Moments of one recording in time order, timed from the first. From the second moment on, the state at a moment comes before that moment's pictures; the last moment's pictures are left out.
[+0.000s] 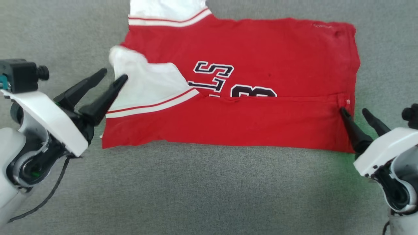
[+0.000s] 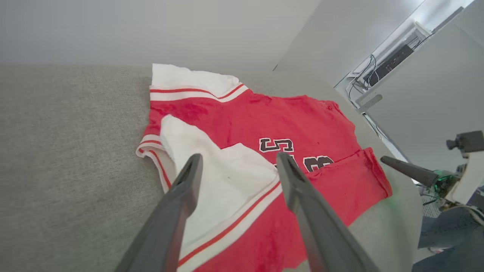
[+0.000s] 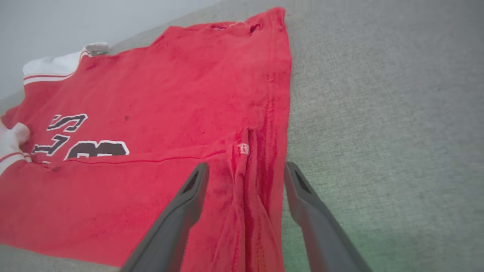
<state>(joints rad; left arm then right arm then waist) -0.74 0.90 -0.84 0.09 -1.38 -0.13 -0.04 -0.24 -0.15 -0.14 0.02 0.49 0.13 0.44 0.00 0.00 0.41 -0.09</state>
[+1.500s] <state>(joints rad) -0.89 1.02 -1.18 0.16 -1.53 -0.13 0.42 -0.17 -0.26 -0.07 -0.15 0.47 0.13 0.75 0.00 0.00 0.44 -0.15</state>
